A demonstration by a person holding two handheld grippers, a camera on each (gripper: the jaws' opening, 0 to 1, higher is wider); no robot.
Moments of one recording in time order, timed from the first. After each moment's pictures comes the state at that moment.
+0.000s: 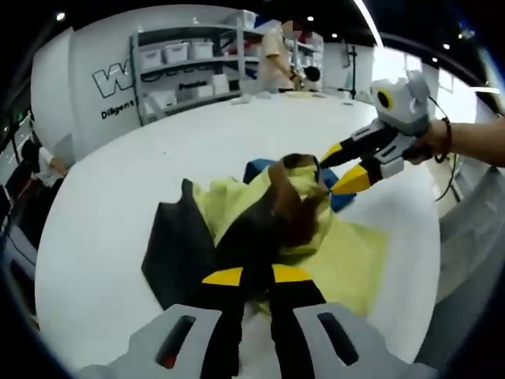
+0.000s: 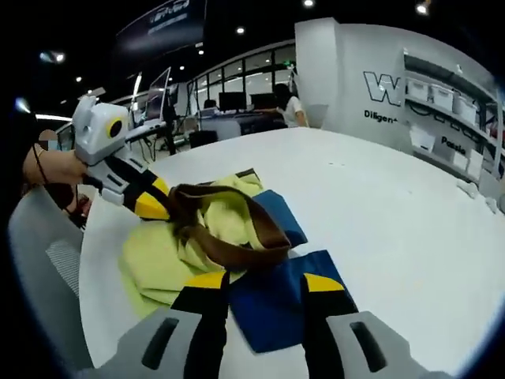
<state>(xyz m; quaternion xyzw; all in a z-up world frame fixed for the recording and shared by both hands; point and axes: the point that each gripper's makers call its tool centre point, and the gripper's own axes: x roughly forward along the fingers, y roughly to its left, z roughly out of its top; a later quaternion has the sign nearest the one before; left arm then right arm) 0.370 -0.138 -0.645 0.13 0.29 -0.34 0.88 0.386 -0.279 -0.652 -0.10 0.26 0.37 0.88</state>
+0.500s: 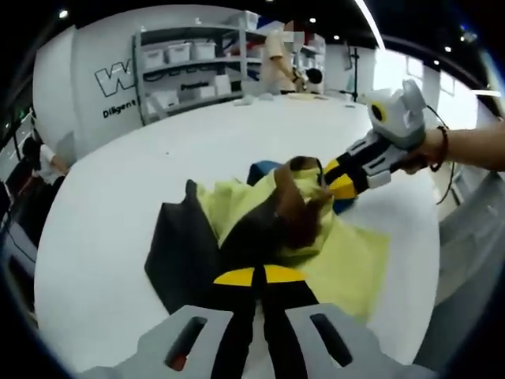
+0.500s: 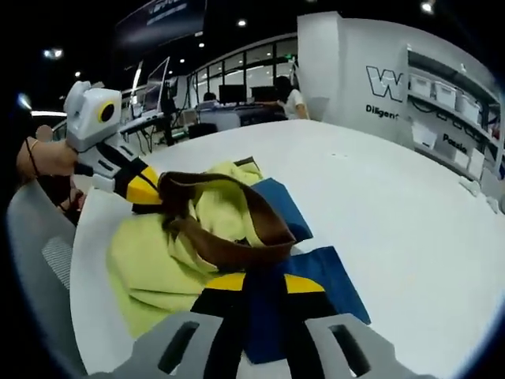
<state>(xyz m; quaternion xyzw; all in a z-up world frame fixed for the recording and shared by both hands) 0.372 -0.133 -0.639 0.12 0.29 -0.34 0.89 0.397 -0.272 -0.665 -0.10 0.28 0.36 0.88</state>
